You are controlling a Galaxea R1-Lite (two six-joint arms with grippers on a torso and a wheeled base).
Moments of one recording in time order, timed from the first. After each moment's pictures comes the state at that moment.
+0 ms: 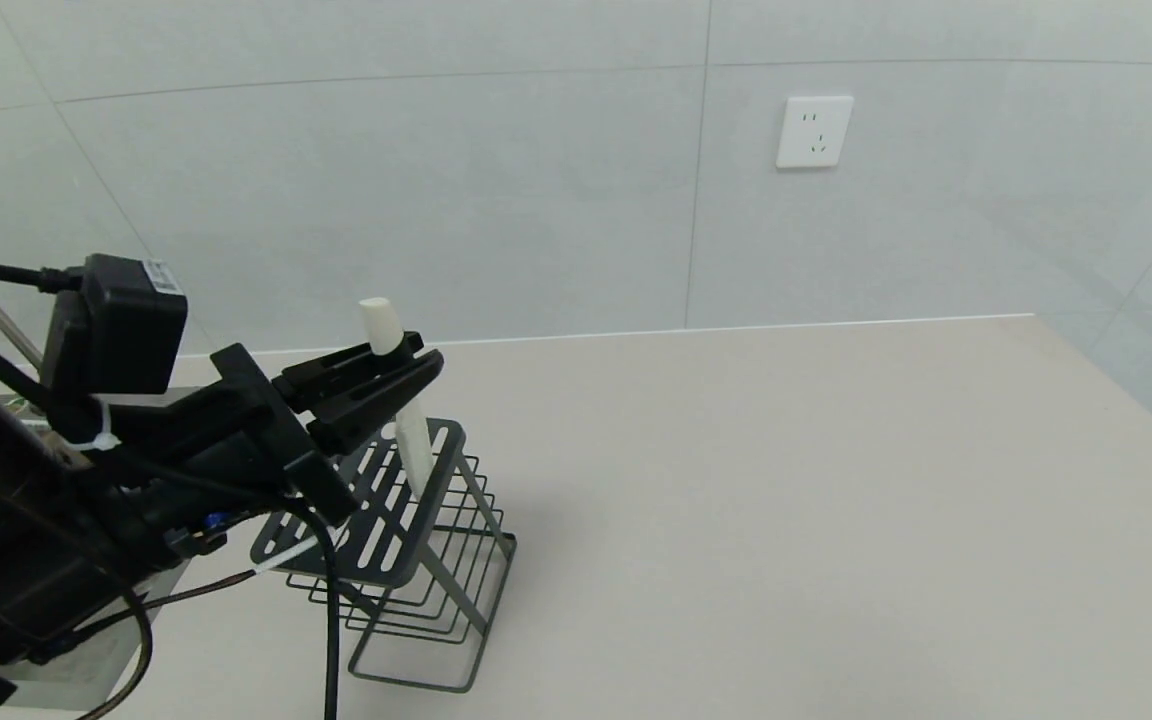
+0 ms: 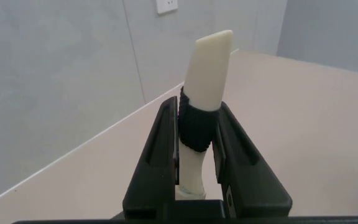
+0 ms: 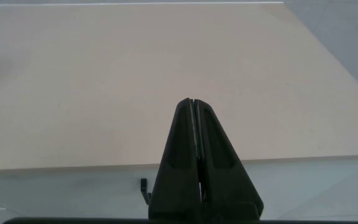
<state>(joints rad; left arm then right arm) -0.35 1.46 -0.42 -1.22 -0.43 0.08 0.00 0.00 0.00 0.00 -0.01 -0.02</state>
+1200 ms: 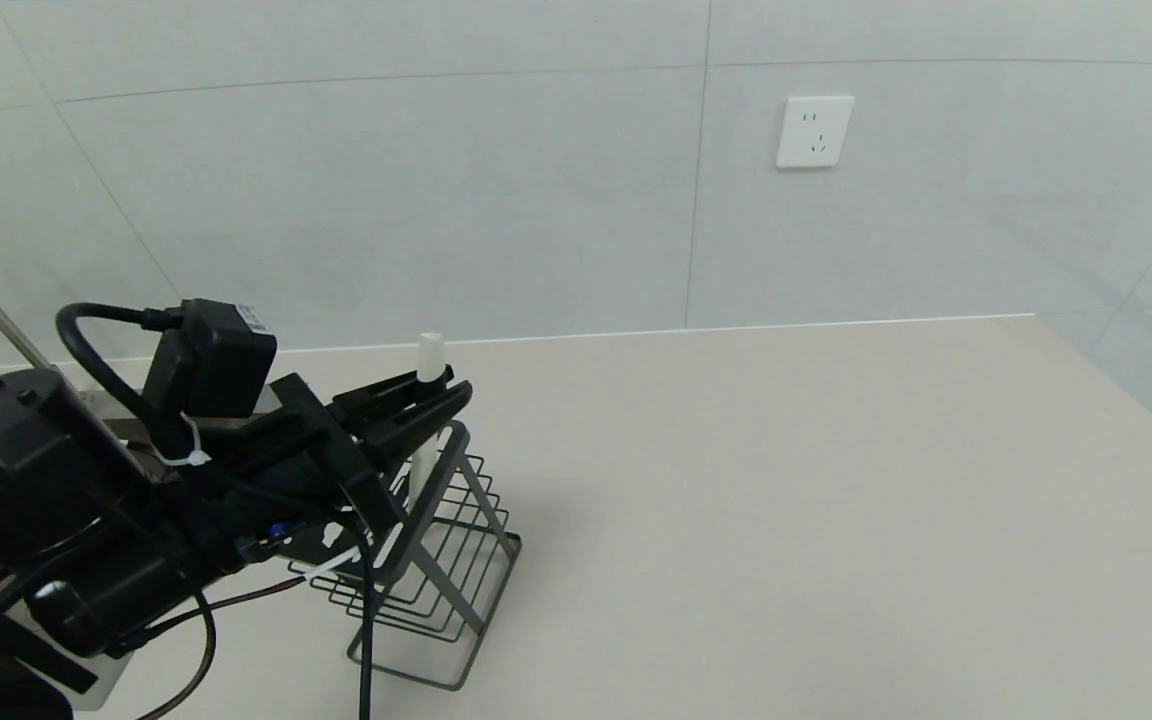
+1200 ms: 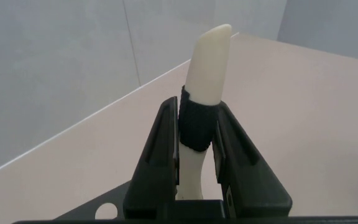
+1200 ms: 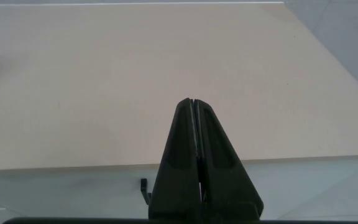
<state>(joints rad) -0.35 1.58 -0.40 -1.33 -0.43 0.08 0.00 0.00 0.00 0.00 -0.01 -0.02</state>
